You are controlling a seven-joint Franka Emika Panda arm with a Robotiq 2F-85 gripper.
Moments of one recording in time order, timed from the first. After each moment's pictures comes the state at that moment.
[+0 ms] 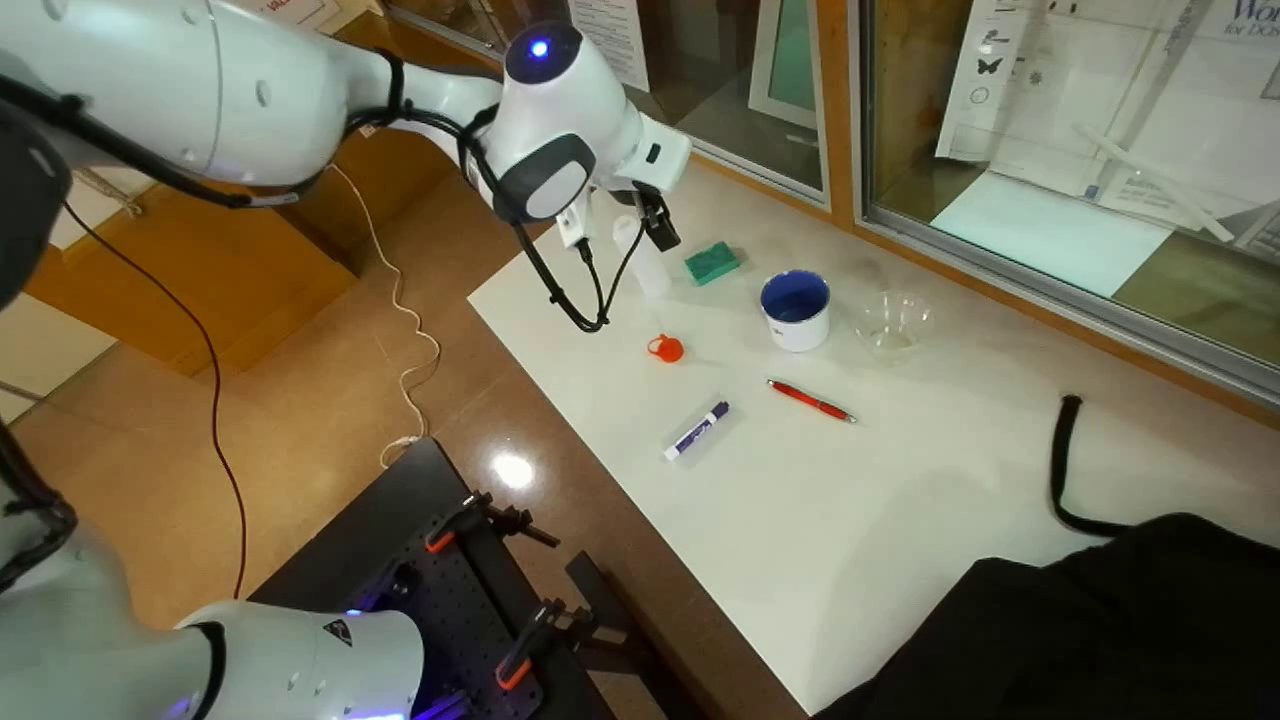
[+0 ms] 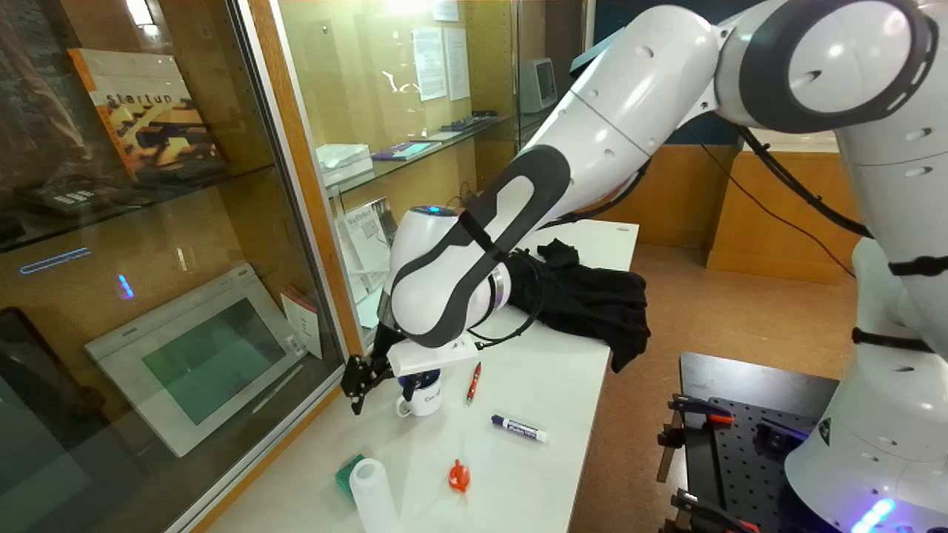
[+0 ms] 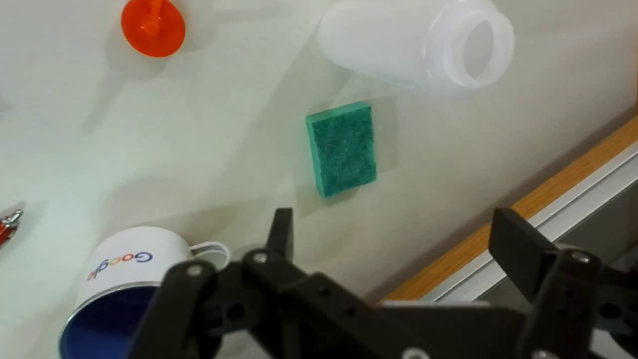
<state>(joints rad) 0.10 0.54 0.08 -1.94 0.41 2.78 0.35</state>
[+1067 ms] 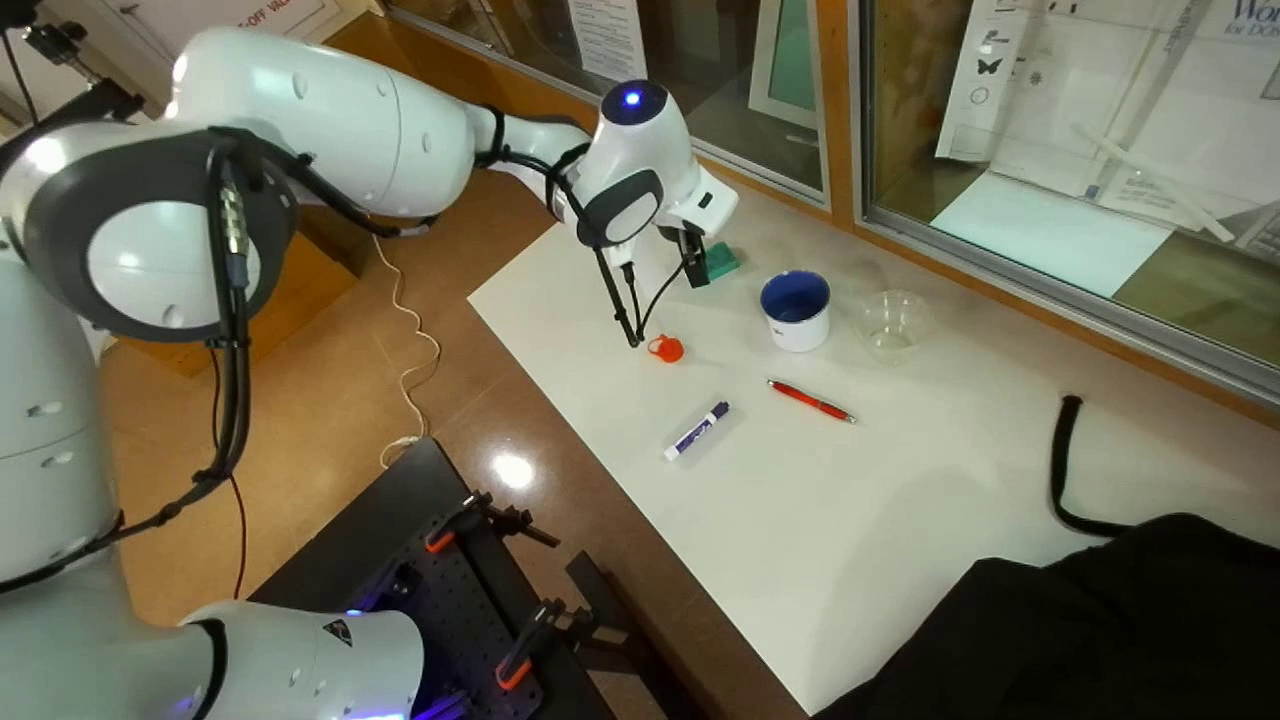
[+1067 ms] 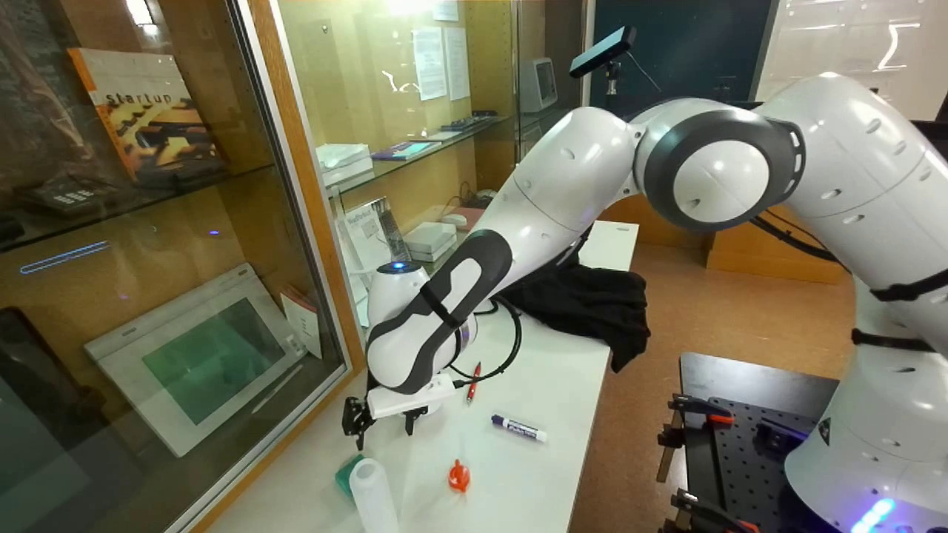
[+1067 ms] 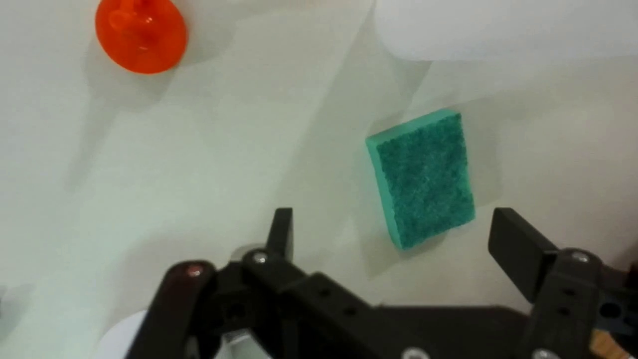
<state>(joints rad) 0.15 0.84 0.00 -1.64 0.35 2.64 0.52</state>
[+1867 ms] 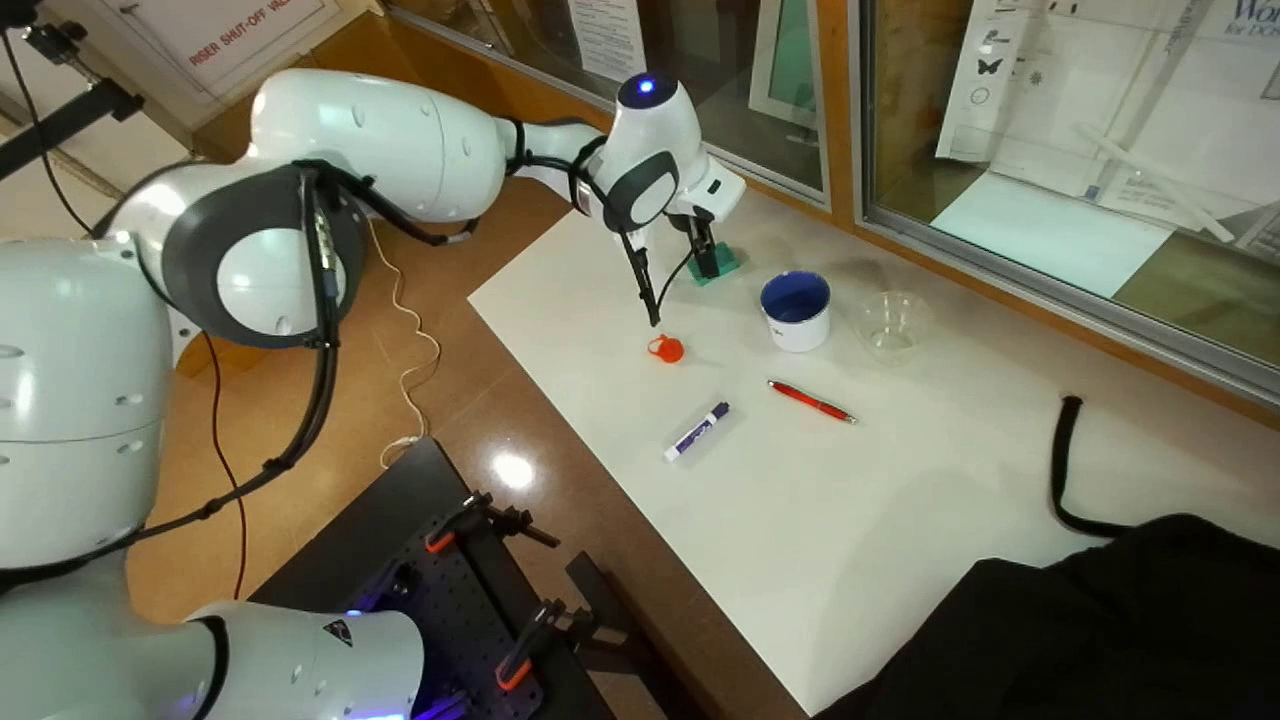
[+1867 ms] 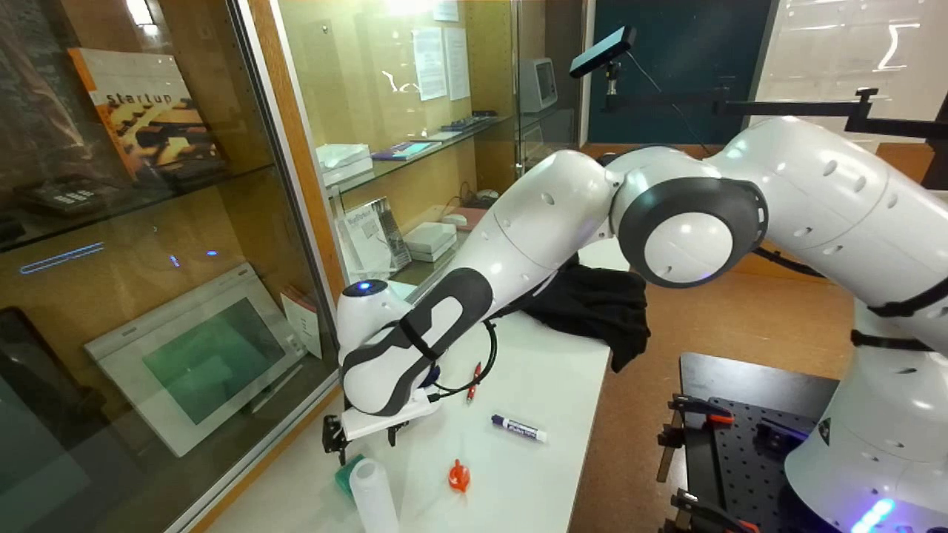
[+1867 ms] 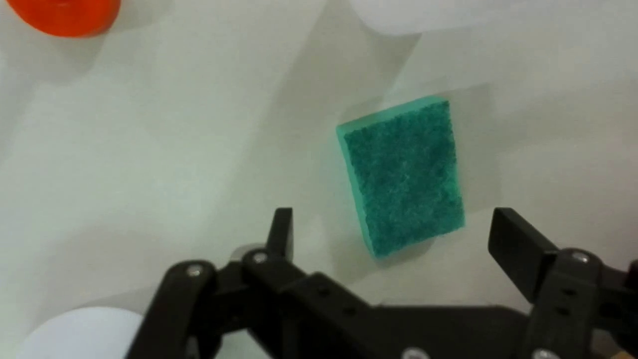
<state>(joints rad) 0.20 1.01 -0.04 -1.39 0.26 2.54 0.62</state>
